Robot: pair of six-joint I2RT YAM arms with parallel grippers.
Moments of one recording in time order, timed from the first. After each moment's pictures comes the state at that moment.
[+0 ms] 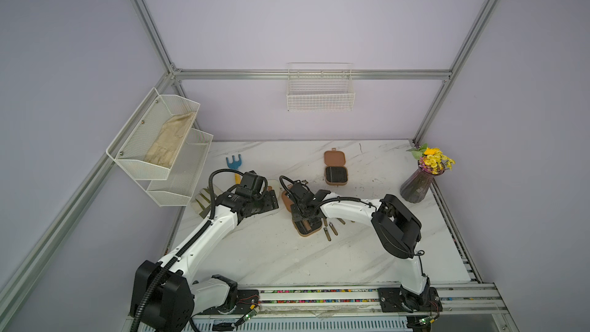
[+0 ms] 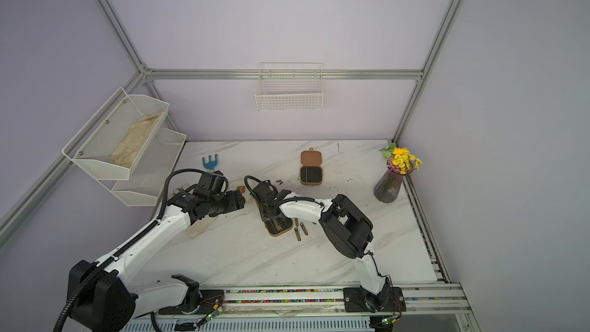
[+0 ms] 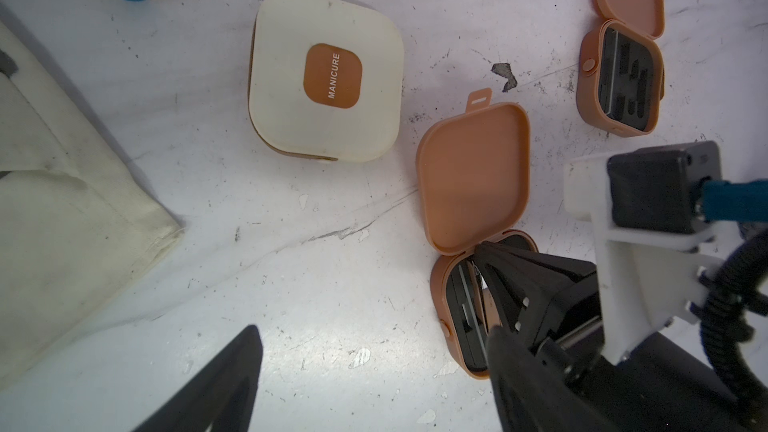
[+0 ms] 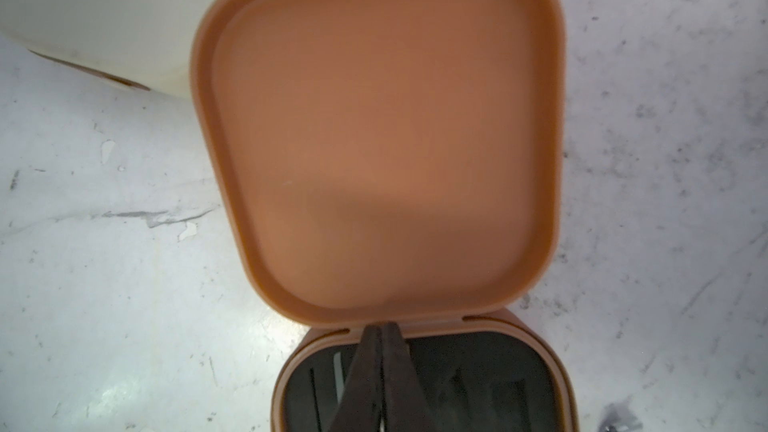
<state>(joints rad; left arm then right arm) -0.35 1.23 0.95 -0.69 -0.02 -0.60 0.96 2.05 1.46 -0.53 0.18 0.57</state>
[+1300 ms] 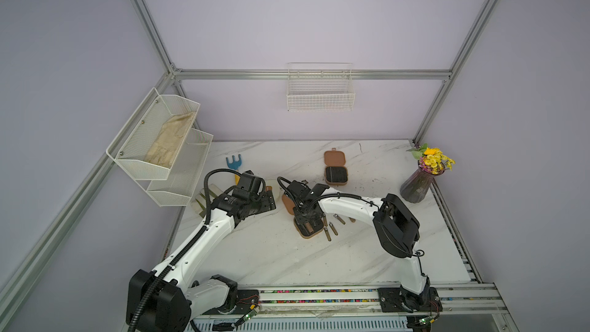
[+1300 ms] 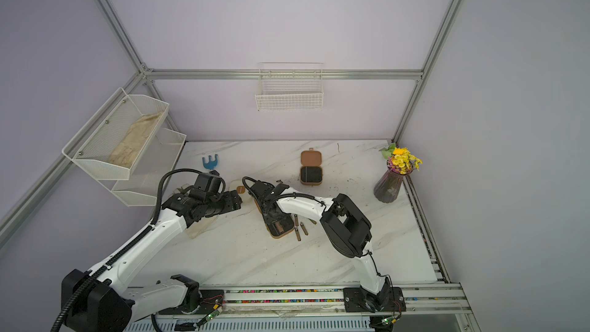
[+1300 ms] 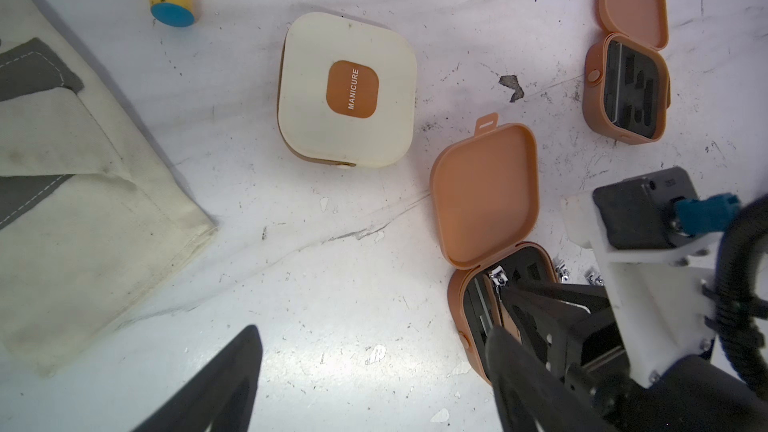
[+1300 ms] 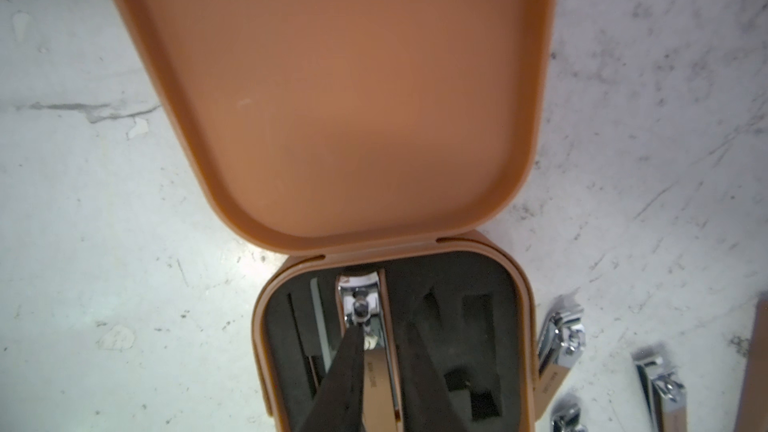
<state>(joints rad) -0.35 1.18 0.95 -0.73 -0.07 -0.58 0.95 2.06 1.58 -0.80 0.14 0.54</state>
